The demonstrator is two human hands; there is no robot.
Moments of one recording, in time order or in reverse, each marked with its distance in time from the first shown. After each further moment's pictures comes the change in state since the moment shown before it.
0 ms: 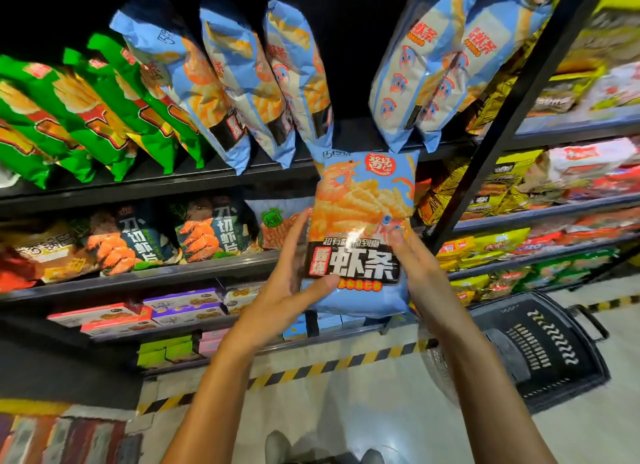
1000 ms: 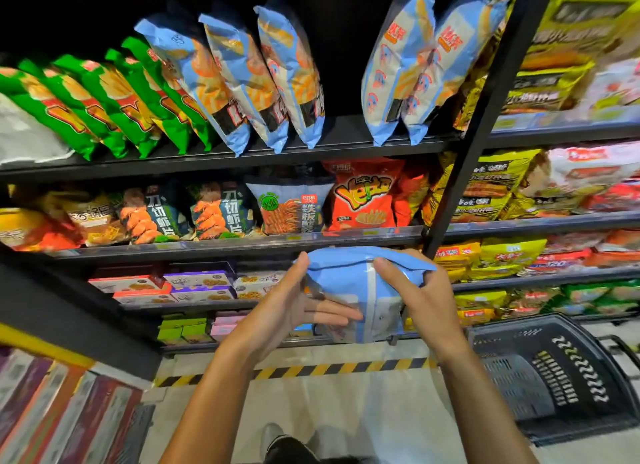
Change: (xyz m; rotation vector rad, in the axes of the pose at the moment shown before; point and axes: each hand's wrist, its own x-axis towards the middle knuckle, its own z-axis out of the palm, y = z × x) left_hand -0.043 0.002 0.108 -0.239 0.064 -0.302; right_hand -0.062 0.039 -0.073 0.105 -0.013 -0.226
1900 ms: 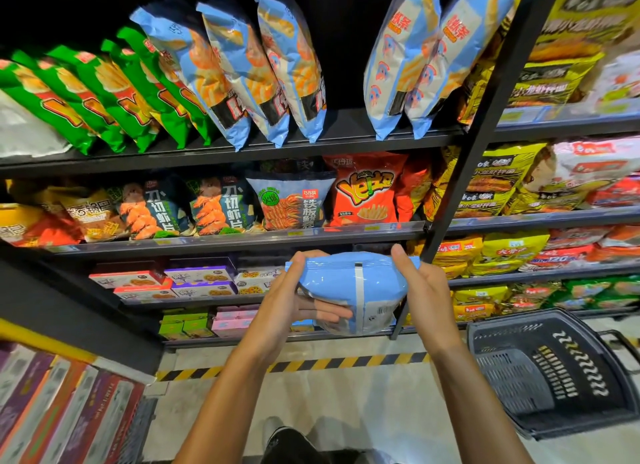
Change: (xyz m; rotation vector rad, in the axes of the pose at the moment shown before) left_hand 0.010 -0.018 0.000 0.075 0.275 0.067; right_hand 0.003 0.007 0.011 -0.099 0.122 0.241
